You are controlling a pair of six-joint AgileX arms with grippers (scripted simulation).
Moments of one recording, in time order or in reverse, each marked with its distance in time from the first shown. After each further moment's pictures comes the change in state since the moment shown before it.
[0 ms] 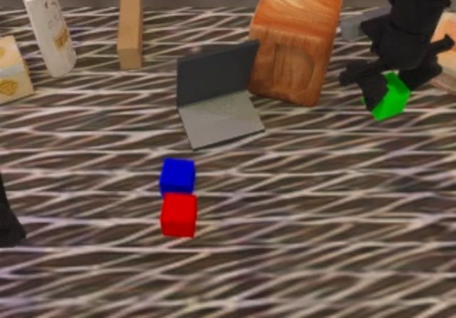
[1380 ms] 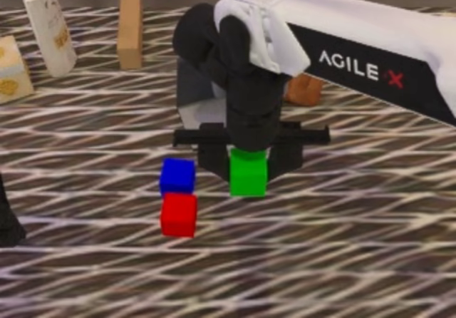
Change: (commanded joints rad) left arm 0.000 0.000 0.000 0.000 0.000 0.000; right arm 0.532 -0.153 -0.183 0.029 0.003 0.939
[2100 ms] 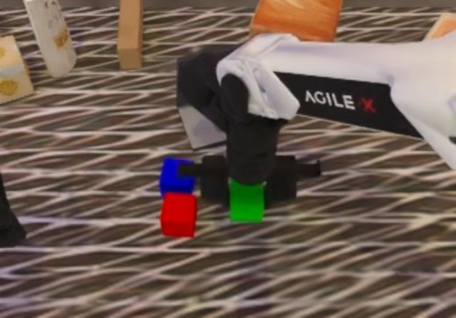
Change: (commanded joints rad) left arm 0.000 0.000 0.000 0.000 0.000 0.000; right arm 0.002 0.054 -0.183 0.239 0.001 0.003
